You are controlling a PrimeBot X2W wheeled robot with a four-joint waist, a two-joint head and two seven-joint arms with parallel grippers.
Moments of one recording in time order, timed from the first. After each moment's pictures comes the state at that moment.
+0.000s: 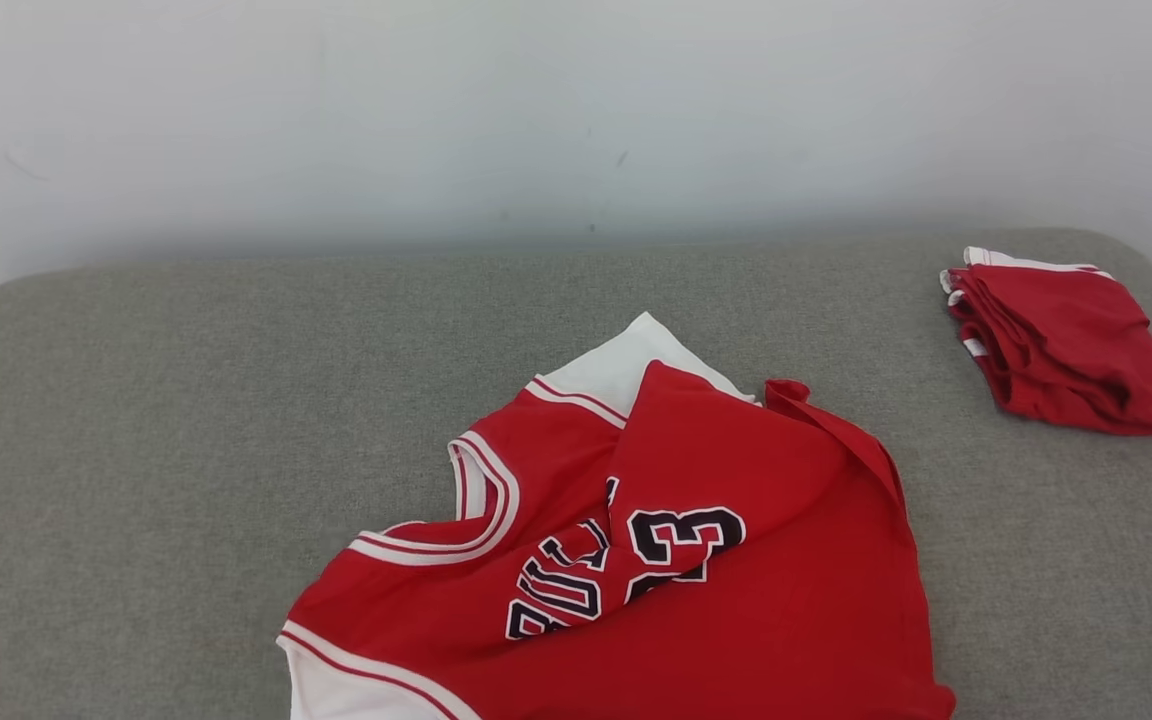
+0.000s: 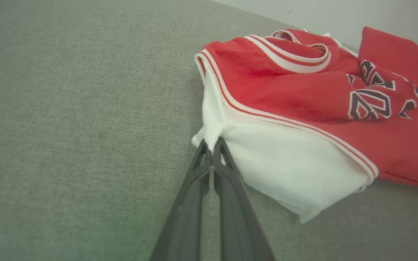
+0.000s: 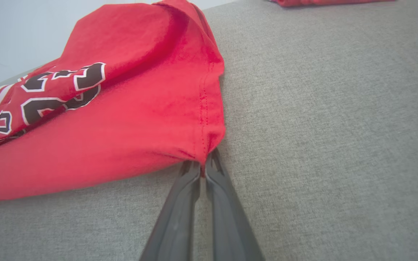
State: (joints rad) left arm 0.09 0.14 -0.11 0.43 -0.41 -0.13 -0.26; right arm 0.14 -0.09 0.04 0.41 0.33 0.13 -0.26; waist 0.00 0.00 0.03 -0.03
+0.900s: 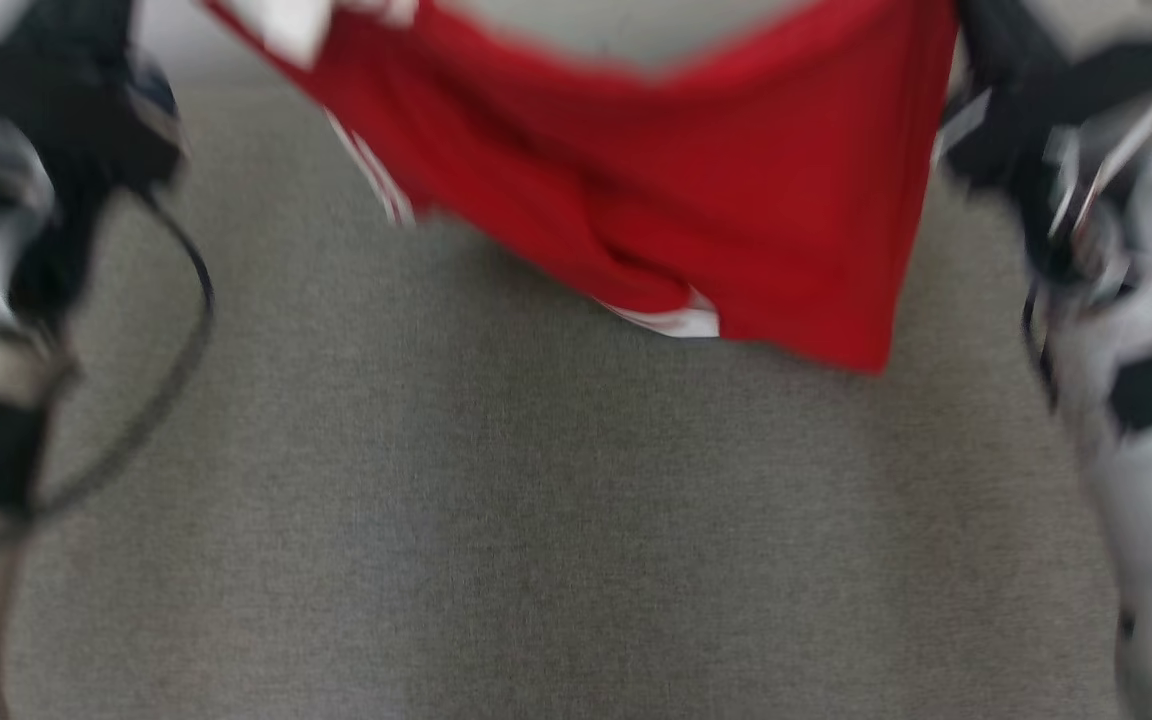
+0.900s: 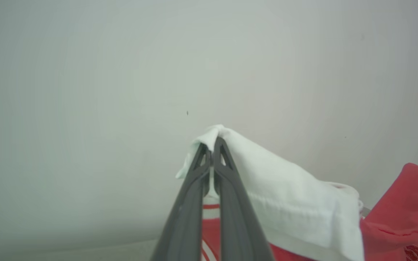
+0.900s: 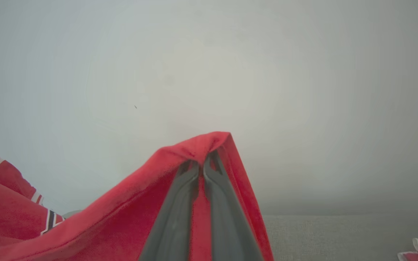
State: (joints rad) left arm -0.99 0.39 -0.27 0.33 -0.75 -0.13 0.10; right arm -0.94 -0.24 0.16 0.45 0.59 0.13 0.13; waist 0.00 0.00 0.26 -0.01
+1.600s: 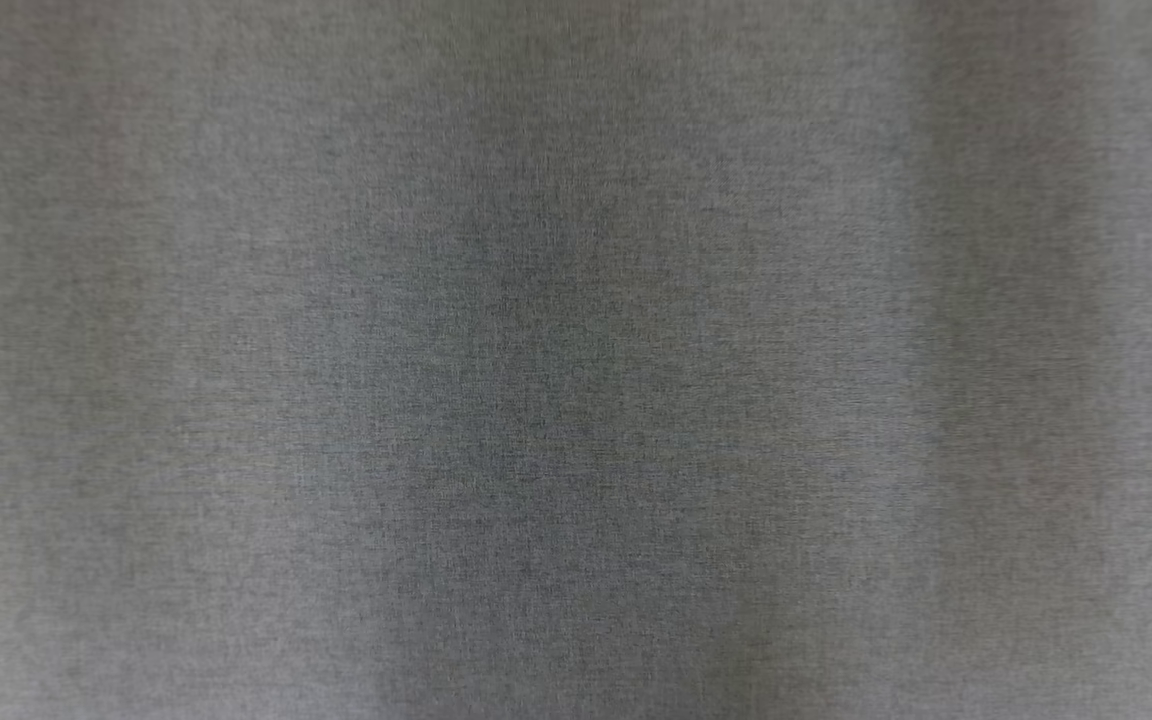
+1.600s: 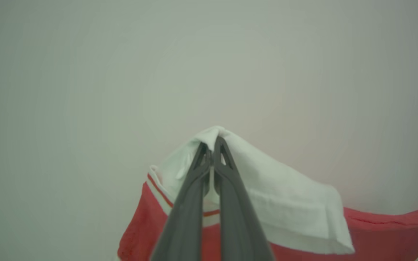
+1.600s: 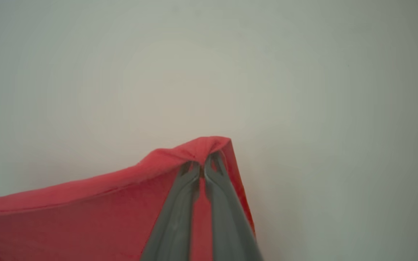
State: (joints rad) left arm -2.04 0.33 -0.36 0.92 -0.74 -0.13 0.01; right arm -1.99 -0.16 -0.01 1.10 0.38 0.13 0.04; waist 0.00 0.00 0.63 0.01
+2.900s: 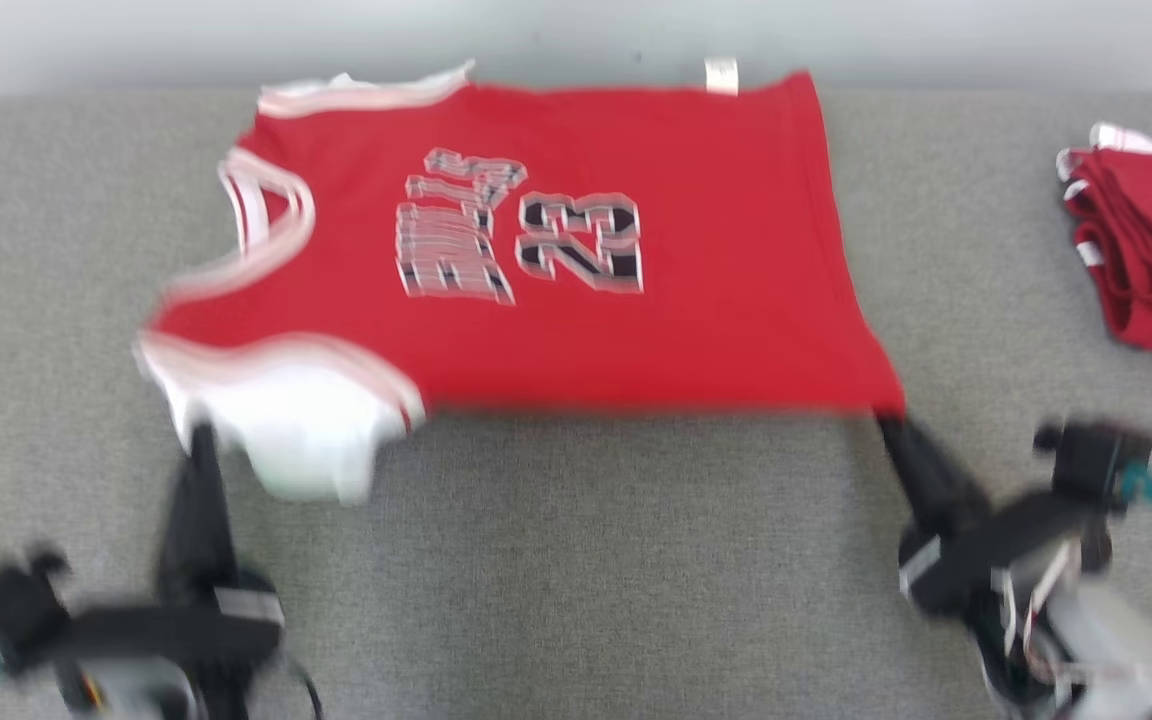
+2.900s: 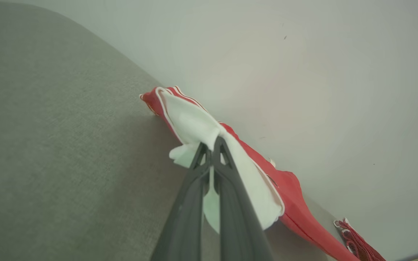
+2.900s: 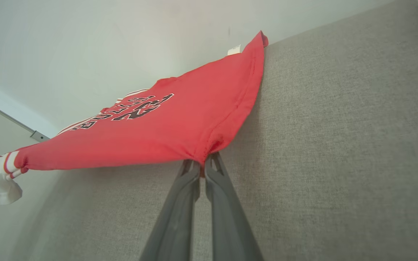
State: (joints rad) left arm -0.23 0.31 -0.23 0.03 -1.06 0.08 -0.26; right arm -0.39 -0.43 0.44 0.33 0.95 0.13 -0.09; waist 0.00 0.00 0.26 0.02
